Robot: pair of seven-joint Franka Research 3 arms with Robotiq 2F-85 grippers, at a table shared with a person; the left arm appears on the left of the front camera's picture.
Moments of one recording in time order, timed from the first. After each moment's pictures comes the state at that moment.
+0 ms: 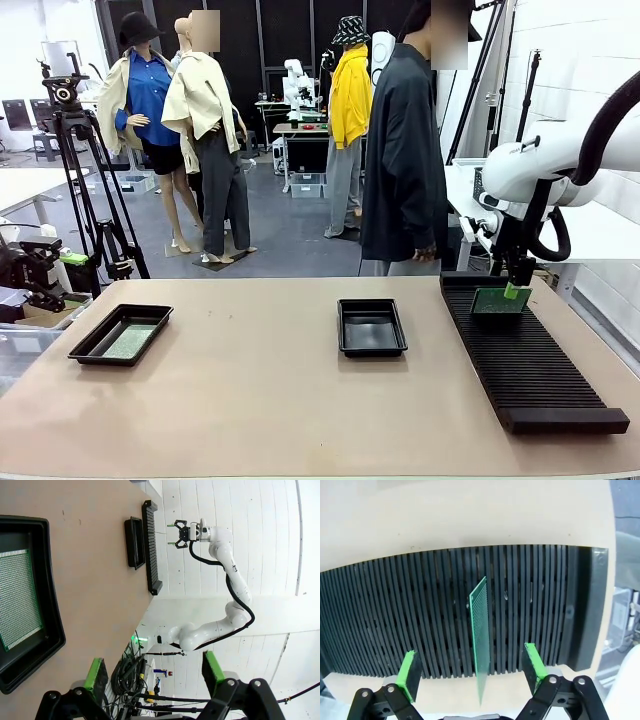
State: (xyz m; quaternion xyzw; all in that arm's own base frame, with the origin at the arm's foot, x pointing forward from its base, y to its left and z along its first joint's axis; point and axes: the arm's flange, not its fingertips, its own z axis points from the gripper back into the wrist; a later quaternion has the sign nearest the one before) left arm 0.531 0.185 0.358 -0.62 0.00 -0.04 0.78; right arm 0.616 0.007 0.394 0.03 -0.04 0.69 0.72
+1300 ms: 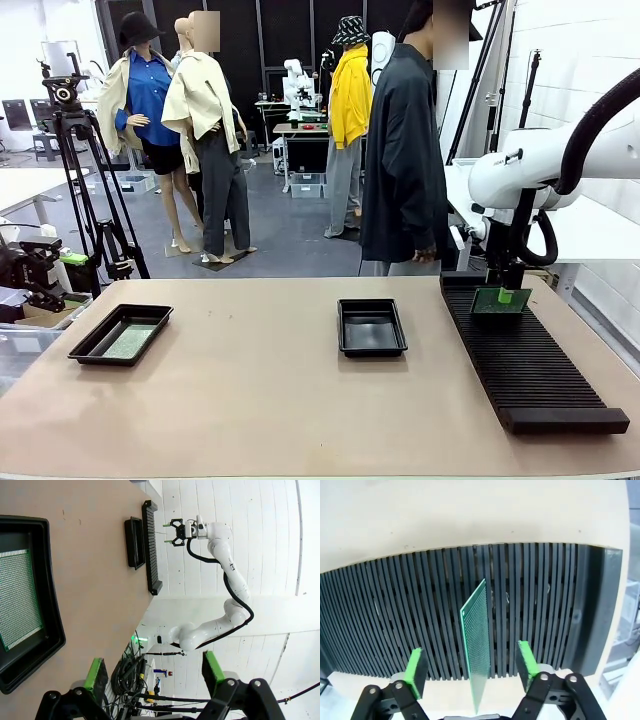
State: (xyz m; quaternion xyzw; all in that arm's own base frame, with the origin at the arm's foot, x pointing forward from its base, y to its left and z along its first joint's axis) left arm 0.531 0.185 0.358 -0.62 0.00 -0.04 0.78; right arm 0.630 0.023 0.384 0.02 0.00 0.68 0.73
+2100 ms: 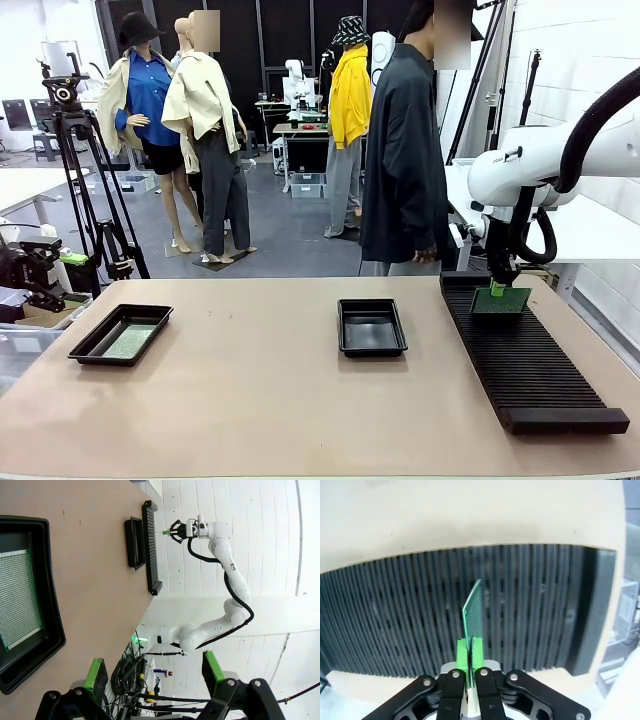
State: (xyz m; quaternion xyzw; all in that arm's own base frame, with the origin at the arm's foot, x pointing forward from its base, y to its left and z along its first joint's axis) left arm 0.531 0.185 0.358 -0.62 0.00 -0.04 0.78; right arm 0.635 0.024 0.390 0.01 -0.01 0.69 0.73
